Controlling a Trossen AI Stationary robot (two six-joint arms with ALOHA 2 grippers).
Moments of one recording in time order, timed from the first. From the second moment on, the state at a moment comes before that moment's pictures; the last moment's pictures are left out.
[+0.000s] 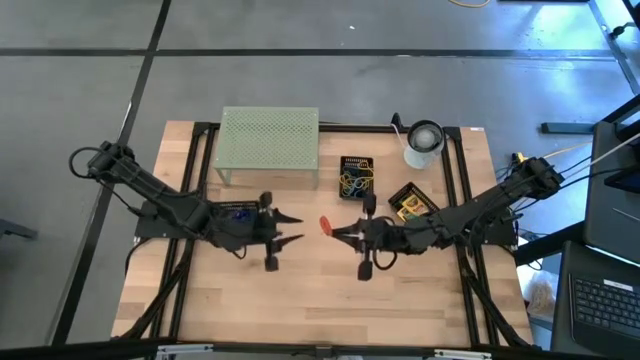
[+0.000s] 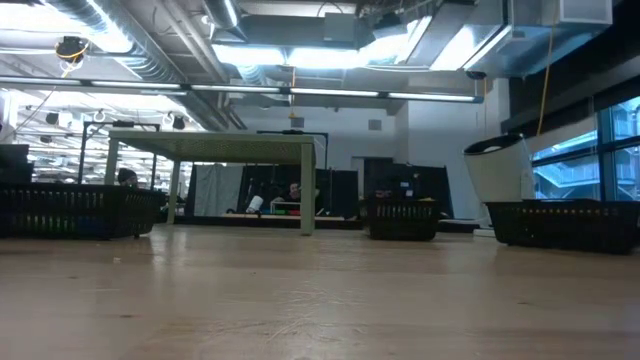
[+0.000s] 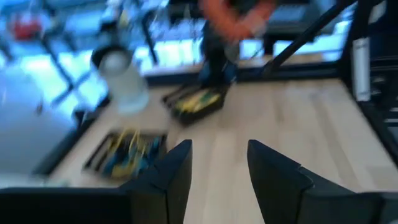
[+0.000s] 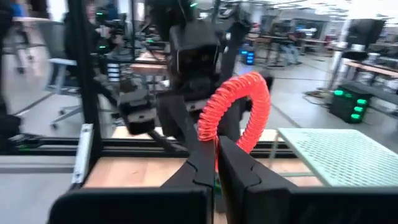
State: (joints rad) left arm -0.48 1.26 0.95 -0.09 -0.68 -0.11; right arm 0.48 1.44 1.02 0.38 0.56 -0.03
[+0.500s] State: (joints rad) left arm -0.51 1.27 0.95 0.23 -0.54 0.14; right arm 0.48 1.44 1.02 0.38 0.19 -0.04
